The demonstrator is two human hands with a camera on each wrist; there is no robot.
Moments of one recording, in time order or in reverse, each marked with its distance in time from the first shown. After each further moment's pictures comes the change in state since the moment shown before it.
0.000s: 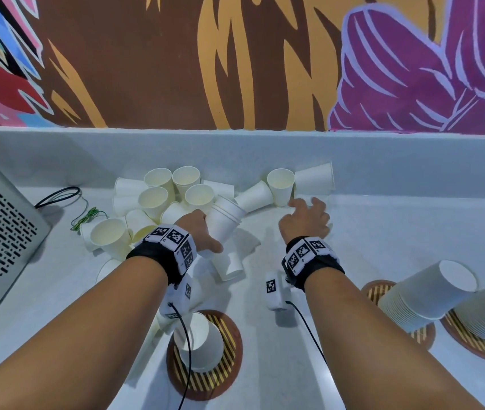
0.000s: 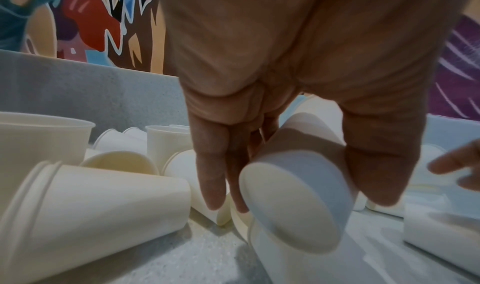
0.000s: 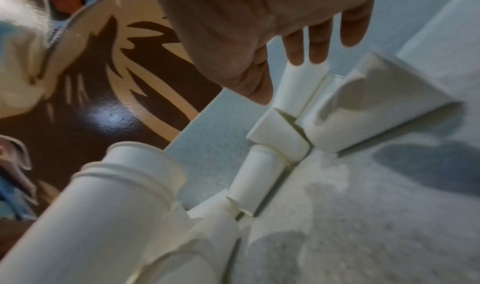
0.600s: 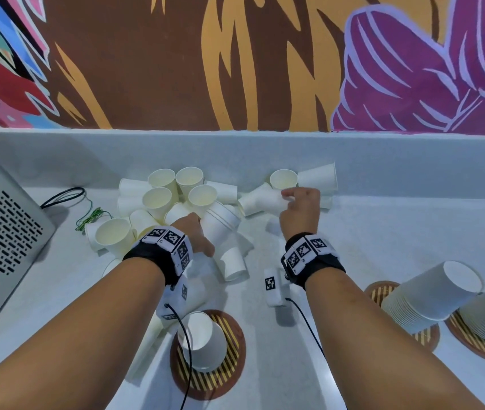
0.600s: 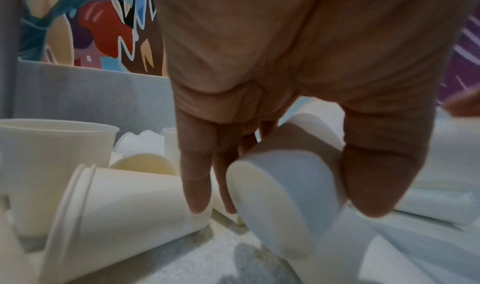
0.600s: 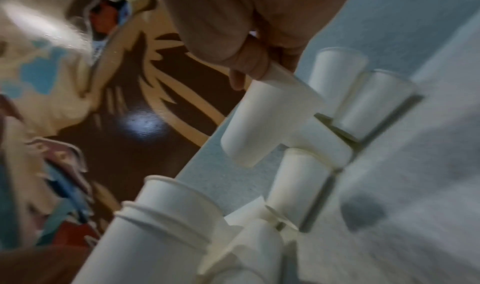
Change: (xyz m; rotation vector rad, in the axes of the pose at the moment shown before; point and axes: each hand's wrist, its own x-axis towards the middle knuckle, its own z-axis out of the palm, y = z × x) left_hand 0.001 -0.014 -0.002 0.006 -0.011 -0.081; right_hand -0.007 -0.019 -0.010 0.519 0.097 -0.220
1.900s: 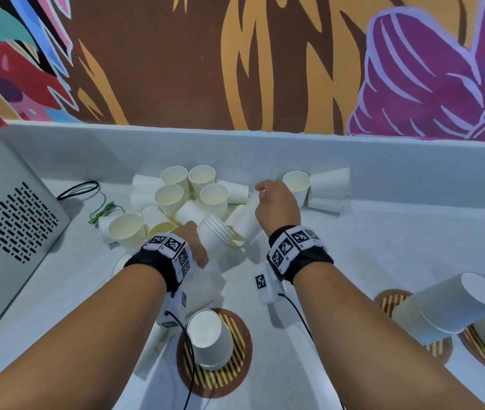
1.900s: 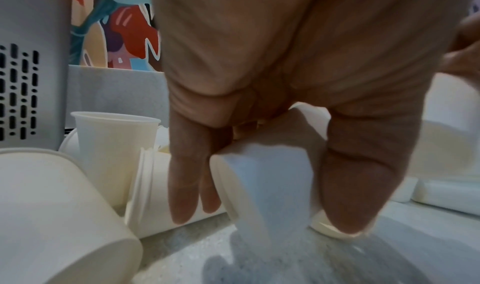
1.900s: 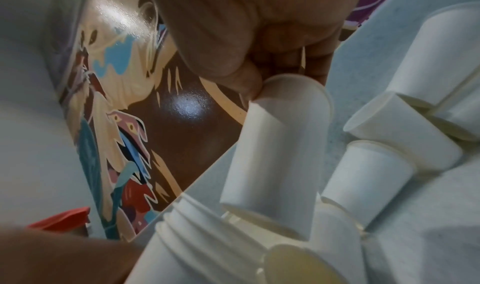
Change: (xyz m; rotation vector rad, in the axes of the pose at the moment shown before) left_hand -0.007 -0.024 0.007 0.068 -0.034 -0.094; right_hand -0.006 -0.049 0.031 -0.315 -0.301 -0.196
